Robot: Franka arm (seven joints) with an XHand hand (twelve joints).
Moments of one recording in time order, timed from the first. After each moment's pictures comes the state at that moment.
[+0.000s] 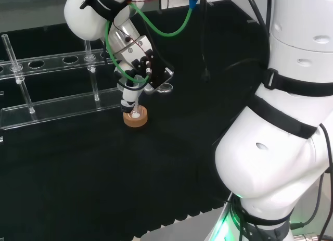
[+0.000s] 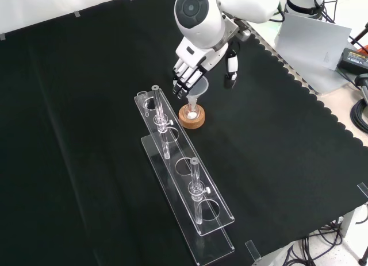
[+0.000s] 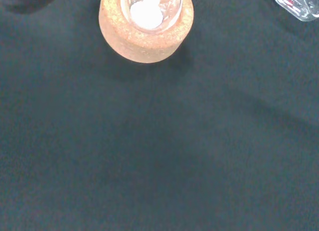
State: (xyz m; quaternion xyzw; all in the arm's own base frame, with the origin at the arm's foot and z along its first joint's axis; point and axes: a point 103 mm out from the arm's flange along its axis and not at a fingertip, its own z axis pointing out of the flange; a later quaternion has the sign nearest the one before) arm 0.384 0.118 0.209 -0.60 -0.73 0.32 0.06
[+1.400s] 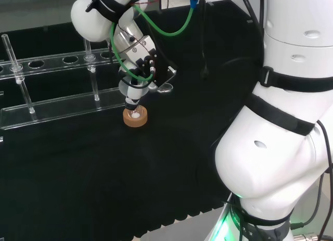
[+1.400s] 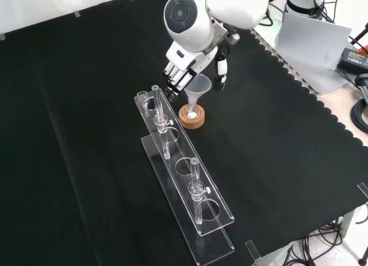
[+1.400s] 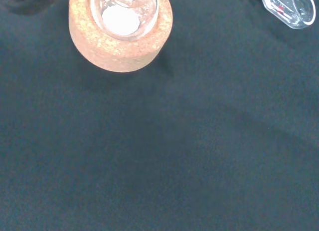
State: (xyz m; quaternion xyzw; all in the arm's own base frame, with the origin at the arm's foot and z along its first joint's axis) arm 0.405 0.102 0.196 -0.59 -0.74 0.32 0.05
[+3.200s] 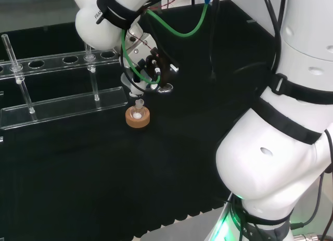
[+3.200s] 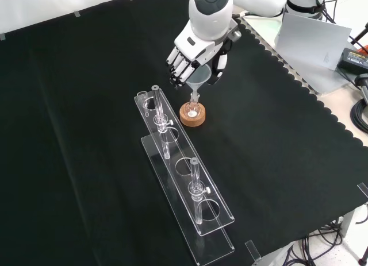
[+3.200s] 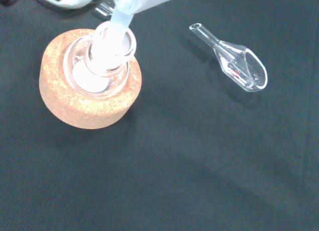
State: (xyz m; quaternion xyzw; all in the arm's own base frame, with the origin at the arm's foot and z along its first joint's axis) arm 0.404 0.102 0.217 -0.60 -0.75 0.28 -0.05
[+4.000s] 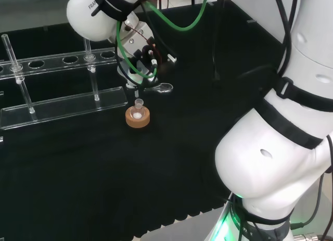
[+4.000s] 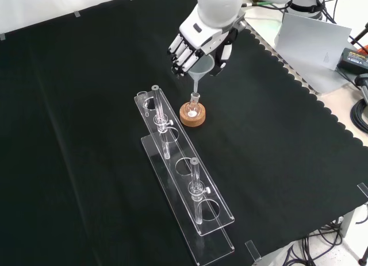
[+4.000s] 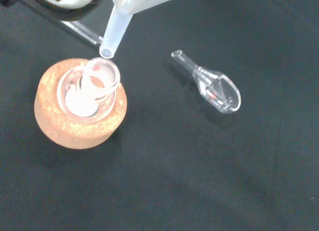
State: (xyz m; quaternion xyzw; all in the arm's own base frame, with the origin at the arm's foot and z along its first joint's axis) arm 0.397 0.111 0.257 -0.60 -0.75 0.27 -0.08
